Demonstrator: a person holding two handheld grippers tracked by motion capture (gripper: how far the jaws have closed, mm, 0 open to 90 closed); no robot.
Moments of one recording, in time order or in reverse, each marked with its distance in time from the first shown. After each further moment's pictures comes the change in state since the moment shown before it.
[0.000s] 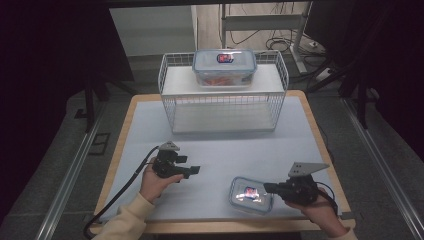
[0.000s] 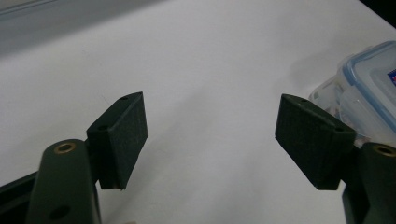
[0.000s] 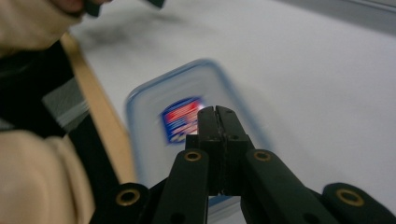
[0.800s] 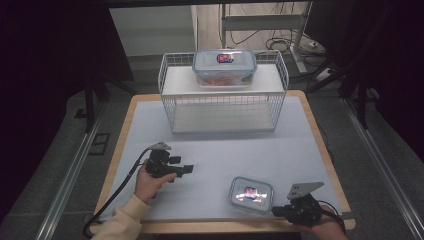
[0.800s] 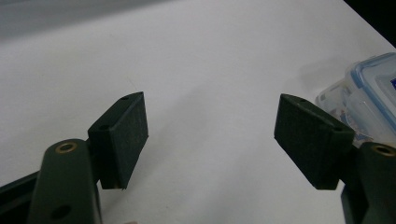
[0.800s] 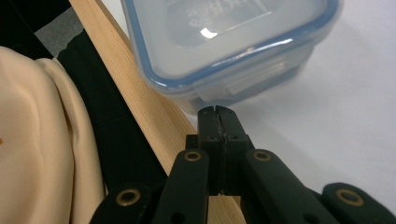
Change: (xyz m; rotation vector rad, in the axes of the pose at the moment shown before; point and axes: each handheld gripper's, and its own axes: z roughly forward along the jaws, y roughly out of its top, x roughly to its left) left arm 0.014 -0.009 -0.010 -0.015 0.004 -0.054; right arm 0.006 -0.051 0.007 0.214 -0.005 -0.008
